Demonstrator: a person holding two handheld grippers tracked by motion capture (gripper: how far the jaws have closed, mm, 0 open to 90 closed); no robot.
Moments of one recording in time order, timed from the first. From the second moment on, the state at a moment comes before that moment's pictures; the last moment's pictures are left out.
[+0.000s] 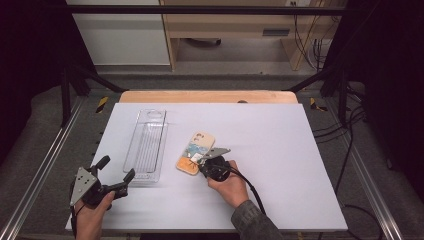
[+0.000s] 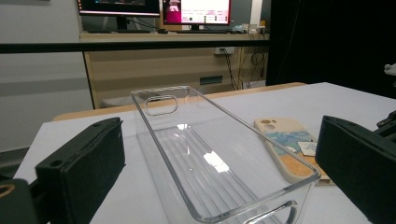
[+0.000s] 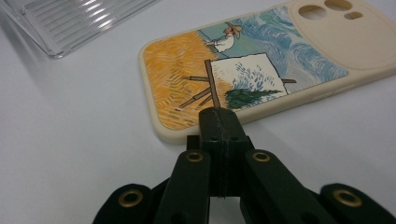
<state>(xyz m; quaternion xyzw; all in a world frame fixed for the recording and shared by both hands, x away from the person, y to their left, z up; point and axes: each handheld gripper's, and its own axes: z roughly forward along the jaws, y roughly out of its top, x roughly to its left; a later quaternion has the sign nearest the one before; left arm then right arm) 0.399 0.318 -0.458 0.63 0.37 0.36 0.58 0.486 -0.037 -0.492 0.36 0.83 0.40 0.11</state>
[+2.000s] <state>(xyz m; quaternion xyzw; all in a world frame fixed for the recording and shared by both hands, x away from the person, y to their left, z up) 0.416 0.252 -0.393 0.72 0.34 0.33 0.51 0.429 -0.155 -0.460 0.38 0.74 0.51 0.22</state>
